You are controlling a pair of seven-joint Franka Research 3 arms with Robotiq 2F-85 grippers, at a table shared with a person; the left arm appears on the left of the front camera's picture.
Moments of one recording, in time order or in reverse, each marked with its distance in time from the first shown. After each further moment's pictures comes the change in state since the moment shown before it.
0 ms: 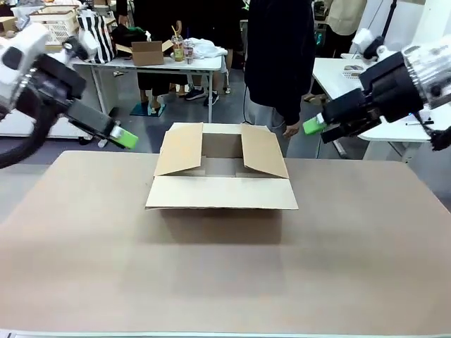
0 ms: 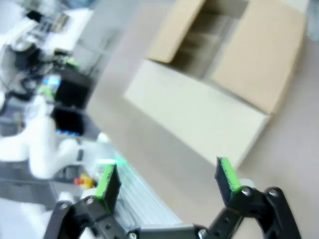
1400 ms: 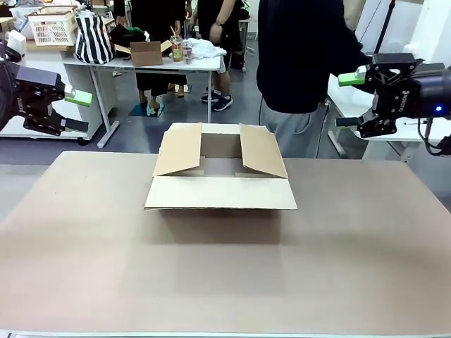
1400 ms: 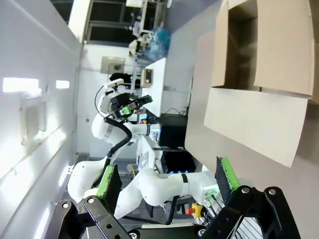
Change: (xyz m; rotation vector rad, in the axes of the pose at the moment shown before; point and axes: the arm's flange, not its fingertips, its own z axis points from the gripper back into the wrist) left arm -0.026 0.054 0.064 -0.020 -0.300 0.422; right arm -0.008 -0.051 0.040 0.362 -0.188 -0.470
